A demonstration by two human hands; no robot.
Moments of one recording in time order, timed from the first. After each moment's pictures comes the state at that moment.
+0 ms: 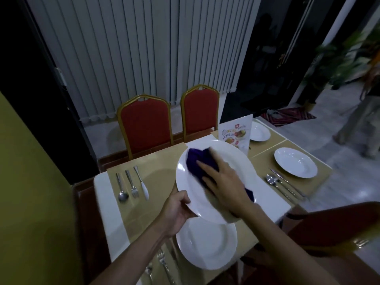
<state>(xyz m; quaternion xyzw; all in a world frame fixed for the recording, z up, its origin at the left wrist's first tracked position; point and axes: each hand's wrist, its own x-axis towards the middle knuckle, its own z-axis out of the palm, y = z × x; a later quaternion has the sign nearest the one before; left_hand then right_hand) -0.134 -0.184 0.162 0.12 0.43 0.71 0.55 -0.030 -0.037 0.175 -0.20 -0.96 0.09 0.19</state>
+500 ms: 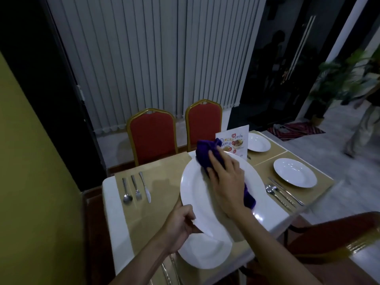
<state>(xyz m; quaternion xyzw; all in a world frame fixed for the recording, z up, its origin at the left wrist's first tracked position) -0.065 -0.218 0.190 0.15 0.46 0.69 0.54 -0.002 -0.064 0.201 -0.29 -0.88 0.10 0.36</state>
